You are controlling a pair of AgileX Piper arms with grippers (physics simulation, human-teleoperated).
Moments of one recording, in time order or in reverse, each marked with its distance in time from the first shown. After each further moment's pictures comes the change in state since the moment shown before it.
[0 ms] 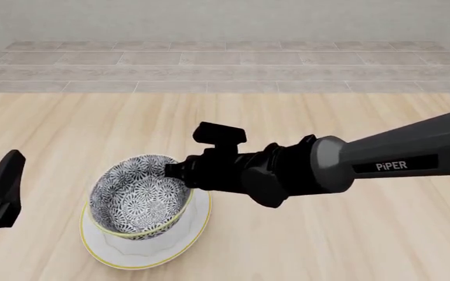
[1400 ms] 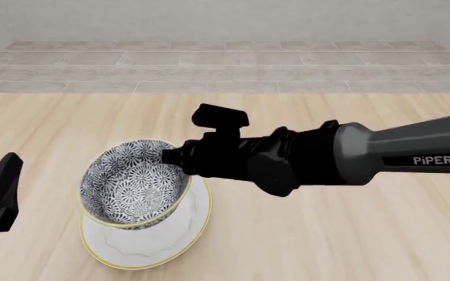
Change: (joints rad) left arm 0.003 -0.057 -0.001 0.058 -0.004; right arm 0.006 -0.093 -0.015 0.054 -0.030
